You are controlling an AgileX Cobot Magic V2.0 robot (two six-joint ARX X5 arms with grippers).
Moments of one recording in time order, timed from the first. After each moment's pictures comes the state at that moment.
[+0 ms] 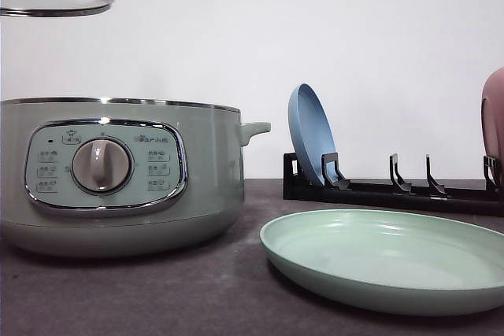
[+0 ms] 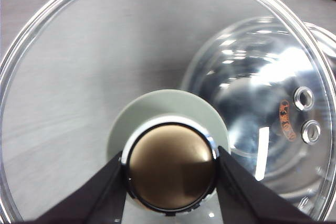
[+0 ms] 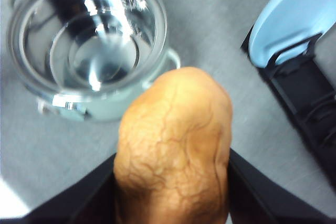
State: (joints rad) left_arx -0.09 1.47 1.91 -1.41 0.03 0.04; right_arx 0.62 1.29 1.68 -1.19 -0.07 -0.03
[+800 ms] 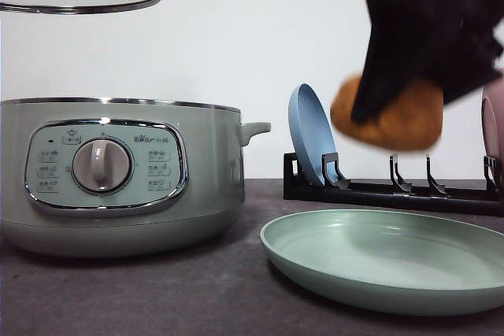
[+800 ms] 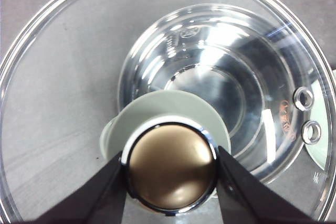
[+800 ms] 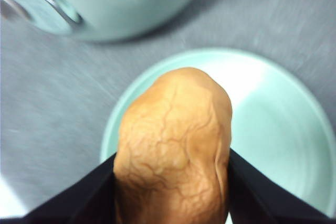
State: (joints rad) left_arx -0.28 1.47 1.91 -1.41 0.03 0.04; right_arx 0.61 1.15 0.79 -0.54 -0.21 0.07
